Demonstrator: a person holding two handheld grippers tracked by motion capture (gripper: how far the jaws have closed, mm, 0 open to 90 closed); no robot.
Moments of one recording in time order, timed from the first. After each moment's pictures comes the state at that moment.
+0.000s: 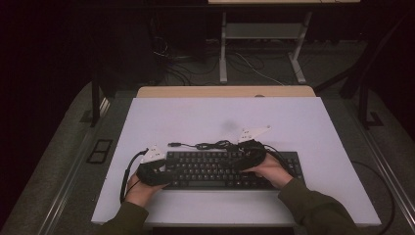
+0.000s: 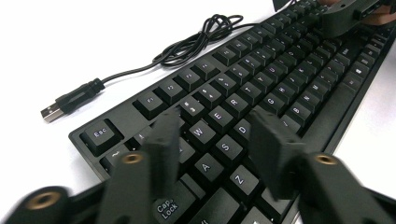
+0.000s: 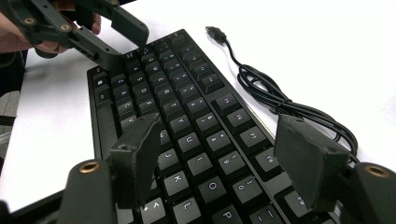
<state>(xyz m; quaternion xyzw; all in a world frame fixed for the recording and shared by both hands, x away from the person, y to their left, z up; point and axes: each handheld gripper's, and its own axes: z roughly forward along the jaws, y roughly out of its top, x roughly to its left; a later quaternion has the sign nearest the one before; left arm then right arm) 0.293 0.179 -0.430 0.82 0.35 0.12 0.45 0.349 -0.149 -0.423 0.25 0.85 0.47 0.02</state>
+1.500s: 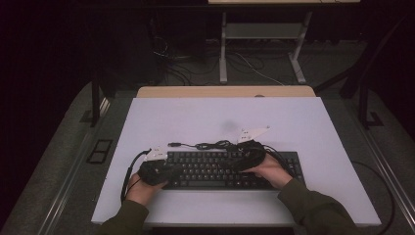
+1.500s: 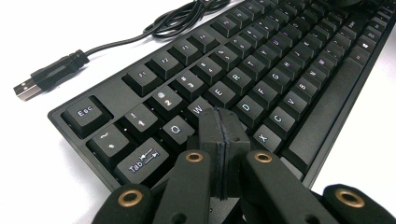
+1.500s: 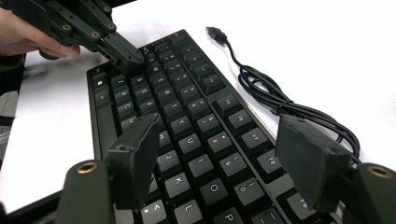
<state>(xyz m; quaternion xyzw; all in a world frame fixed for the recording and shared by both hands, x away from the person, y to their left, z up) 0.300 0.178 -0.439 0.84 0.34 0.08 0.42 0.348 -0.148 -0.423 0.25 0.85 0.47 0.02</state>
